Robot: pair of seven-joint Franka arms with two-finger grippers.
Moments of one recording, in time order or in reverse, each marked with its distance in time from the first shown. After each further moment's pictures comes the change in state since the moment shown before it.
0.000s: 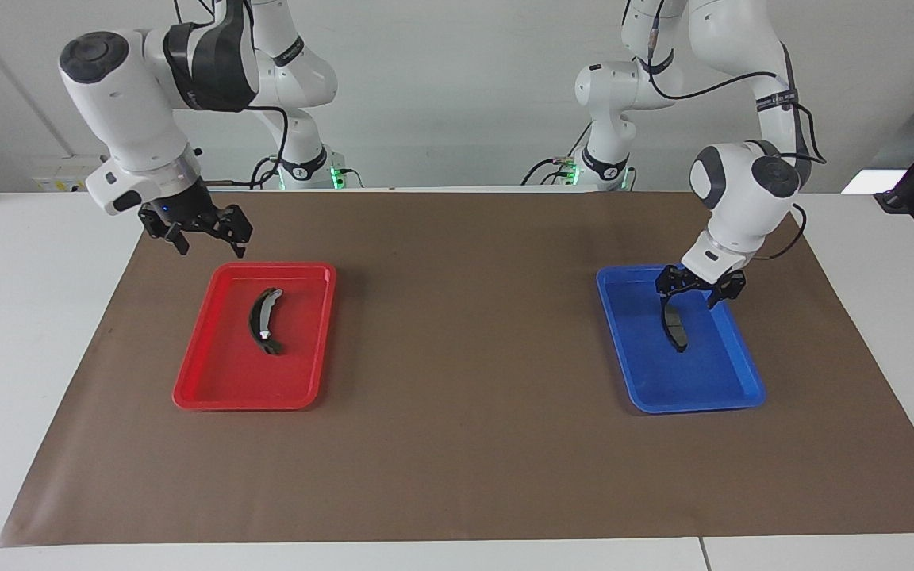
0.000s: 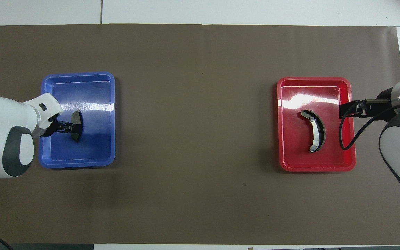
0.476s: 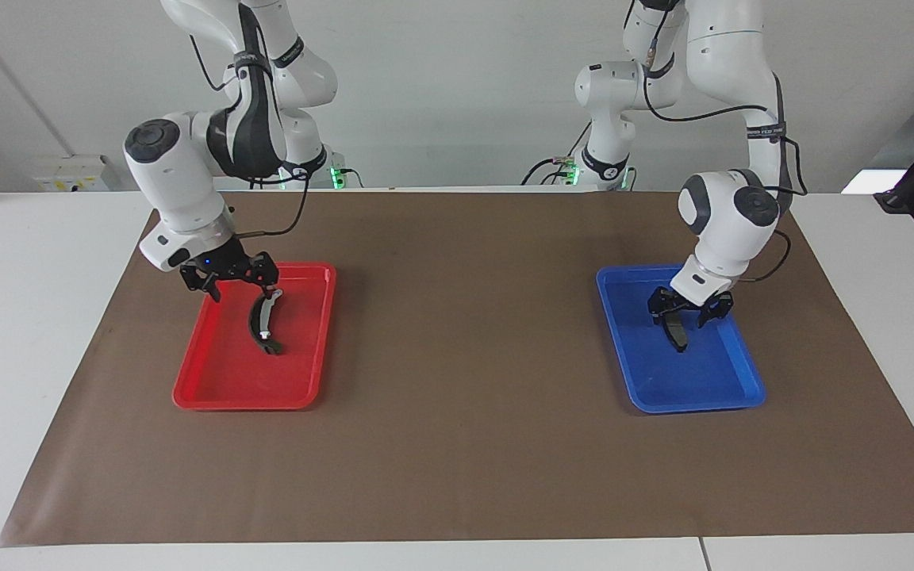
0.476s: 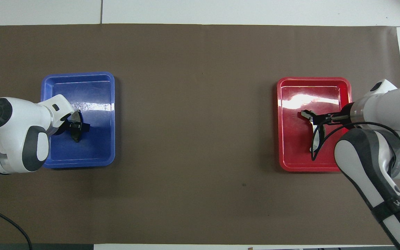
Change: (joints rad) left arm -0.005 0.098 -0.004 -0.002 0.000 0.098 -0.003; right arm 0.000 0.057 0.000 -0.311 0.037 0.454 -0.161
